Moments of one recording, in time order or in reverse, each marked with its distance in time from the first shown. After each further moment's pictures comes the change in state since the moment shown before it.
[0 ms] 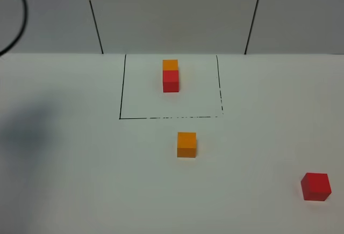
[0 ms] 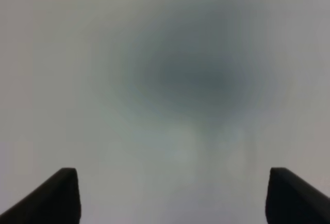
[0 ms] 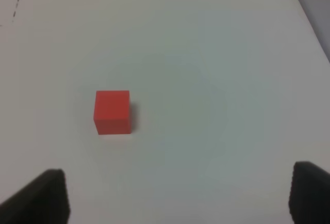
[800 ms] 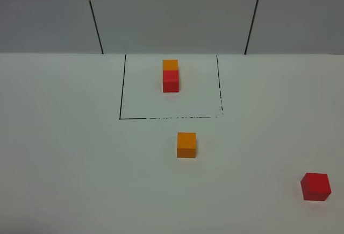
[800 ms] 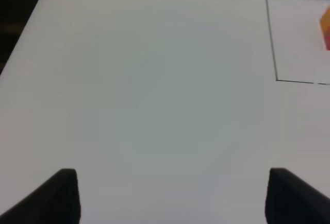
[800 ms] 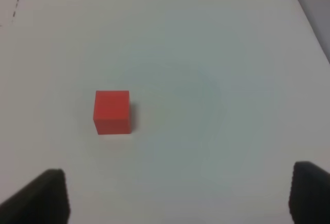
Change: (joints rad) left arm 0.035 -1.194 0.706 -0.164 -0.128 -0.008; right arm 0.000 0.000 0.000 0.000 0.000 0.000
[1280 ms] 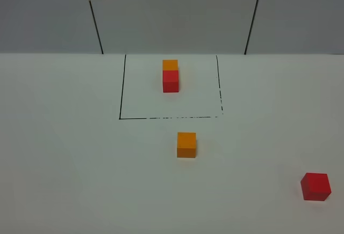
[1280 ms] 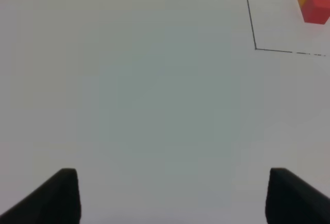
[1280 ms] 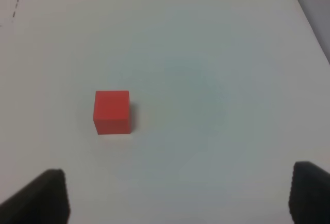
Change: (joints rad) left arm 0.000 -0.228 0.195 -0.062 0.026 0.003; right arm 0.000 0.000 0.000 0.000 0.000 0.000
